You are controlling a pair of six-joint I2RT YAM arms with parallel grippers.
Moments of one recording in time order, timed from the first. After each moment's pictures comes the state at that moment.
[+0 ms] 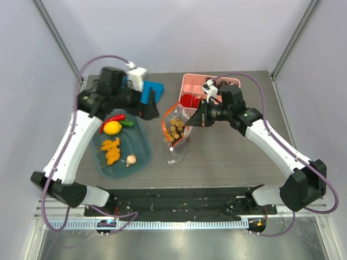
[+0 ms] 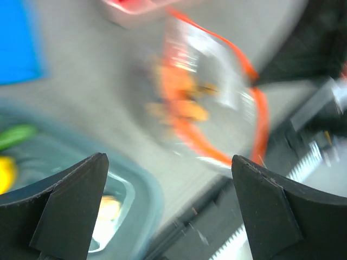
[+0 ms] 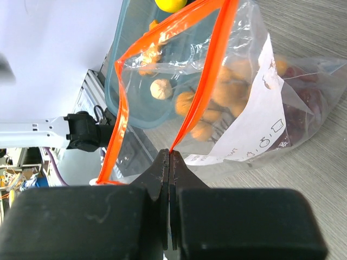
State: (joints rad) left arm -0.47 1.42 1.71 -1.04 0.39 -0.06; right arm 0.45 1.33 1.16 -0.38 -0.67 0.44
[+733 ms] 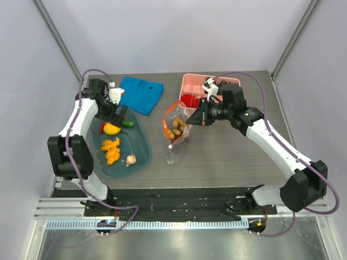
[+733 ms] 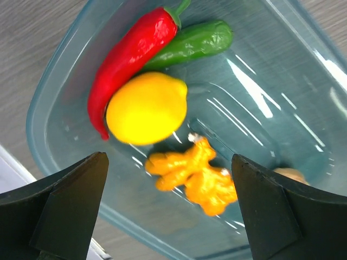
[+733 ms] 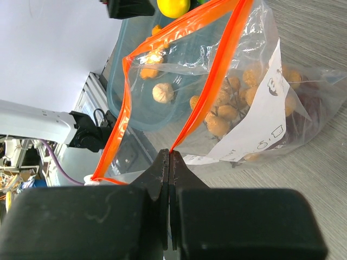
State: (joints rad) left arm 0.02 1.66 1.42 -0.91 0.16 0.44; right arm 0.45 1.33 1.18 -0.38 -0.66 0.44
